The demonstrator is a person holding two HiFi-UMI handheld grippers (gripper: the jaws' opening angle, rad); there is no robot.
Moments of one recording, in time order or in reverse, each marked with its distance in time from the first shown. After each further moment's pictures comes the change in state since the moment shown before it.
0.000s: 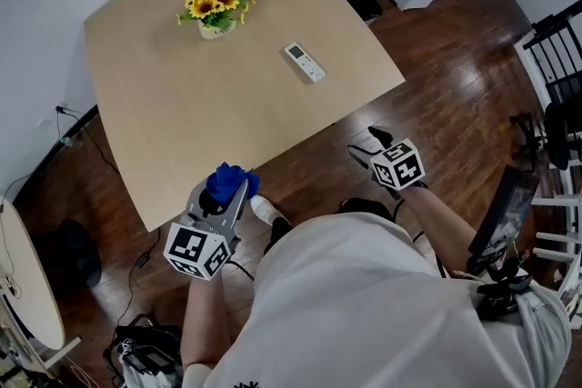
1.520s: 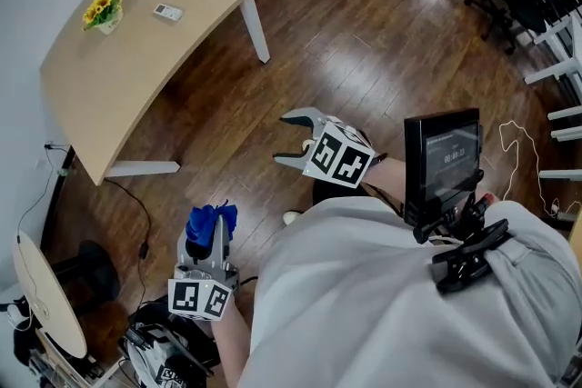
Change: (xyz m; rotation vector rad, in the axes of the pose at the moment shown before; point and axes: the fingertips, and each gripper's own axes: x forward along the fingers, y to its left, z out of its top) left arm -0.163 -0.371 -0.139 0.041 0.013 0.043; right arm -0.279 0.182 -0.199 -0.312 -0.224 0.202
